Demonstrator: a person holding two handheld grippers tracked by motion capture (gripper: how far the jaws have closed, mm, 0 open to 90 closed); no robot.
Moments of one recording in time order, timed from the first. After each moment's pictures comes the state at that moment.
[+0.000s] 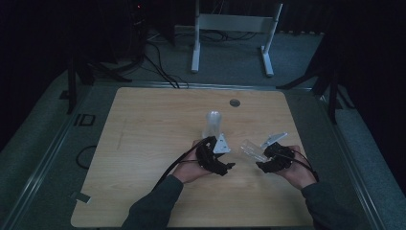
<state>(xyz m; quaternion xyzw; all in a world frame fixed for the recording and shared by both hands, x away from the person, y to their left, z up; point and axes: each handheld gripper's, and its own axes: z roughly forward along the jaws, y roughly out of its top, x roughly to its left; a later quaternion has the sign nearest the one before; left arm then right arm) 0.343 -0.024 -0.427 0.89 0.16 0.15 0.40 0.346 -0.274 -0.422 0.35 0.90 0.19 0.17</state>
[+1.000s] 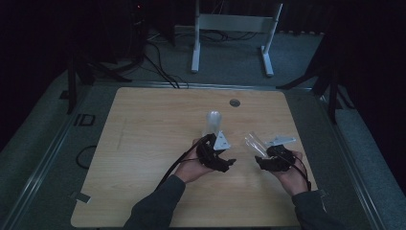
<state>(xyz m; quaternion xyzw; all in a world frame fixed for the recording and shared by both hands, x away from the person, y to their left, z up) 0.347 -0.026 -0.424 0.88 0.19 0.16 0.41 0.337 -0.276 -0.432 0.44 0.83 0.26 0.22</state>
